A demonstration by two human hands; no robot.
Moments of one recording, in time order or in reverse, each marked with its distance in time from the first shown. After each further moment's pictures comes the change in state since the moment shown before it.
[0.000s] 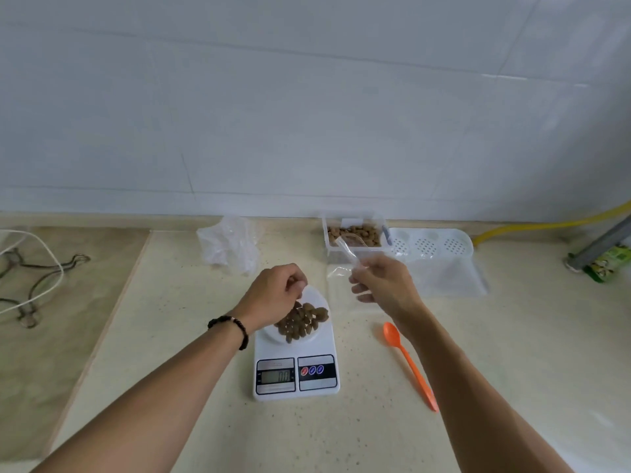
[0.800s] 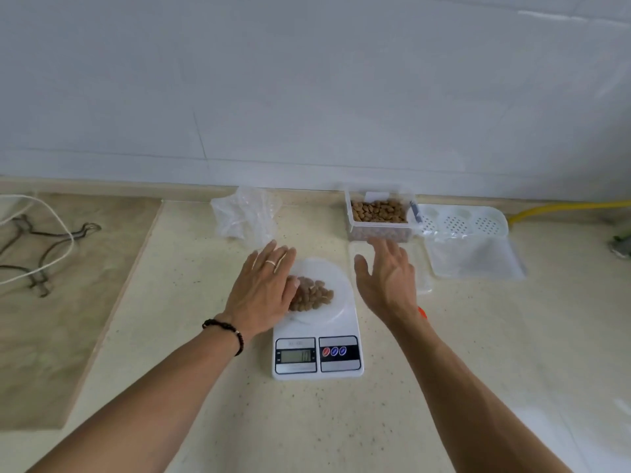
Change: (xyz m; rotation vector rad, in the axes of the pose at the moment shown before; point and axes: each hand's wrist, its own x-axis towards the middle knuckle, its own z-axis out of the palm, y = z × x) left_hand -0.017 -0.086 0.014 0.667 0.073 0.130; right_hand 0.021 0.052 0.063 -0.750 0.223 -0.249
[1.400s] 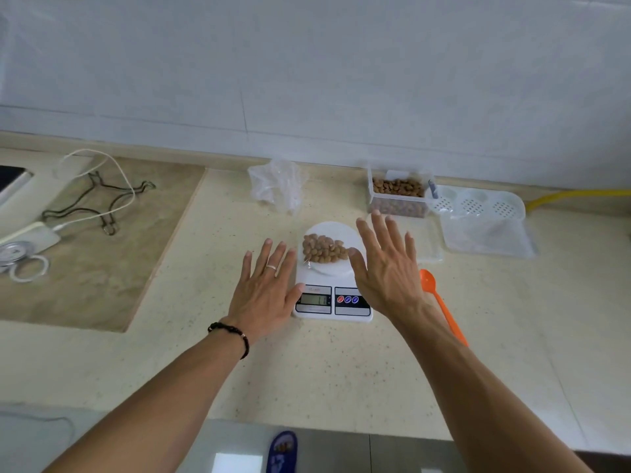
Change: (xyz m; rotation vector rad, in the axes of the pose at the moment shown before) left_hand -0.111 0.023 0.002 0.073 -0.033 -0.132; right_hand -0.079 -0.017 -0.022 -0.265 -0.183 -0.262
